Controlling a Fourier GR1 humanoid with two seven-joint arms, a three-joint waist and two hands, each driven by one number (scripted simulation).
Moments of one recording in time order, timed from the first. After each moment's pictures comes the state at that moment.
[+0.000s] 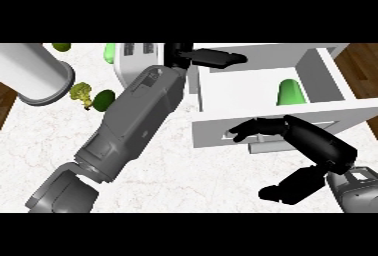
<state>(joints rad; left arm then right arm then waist) -1.27 0.00 -0.24 -0.39 0.63 0.30 -0.49 -0.29 -0.39 0.22 -1.79 0.05 0.58 0.15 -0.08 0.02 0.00</state>
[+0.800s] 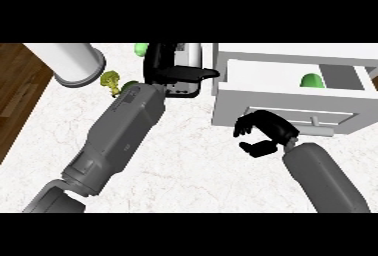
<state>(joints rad) -1.06 0.05 -0.22 -0.52 0.65 0.19 -0.56 -0.49 -0.30 0.33 -1.01 0.52 0.31 -0.18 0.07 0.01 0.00</state>
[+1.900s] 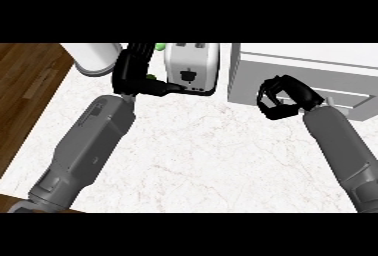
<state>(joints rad) -0.87 0.18 -0.24 -0.71 0.67 0.04 -0.50 -0.77 -0.34 0.06 -0.56 0.38 0.32 -0.42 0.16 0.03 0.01</state>
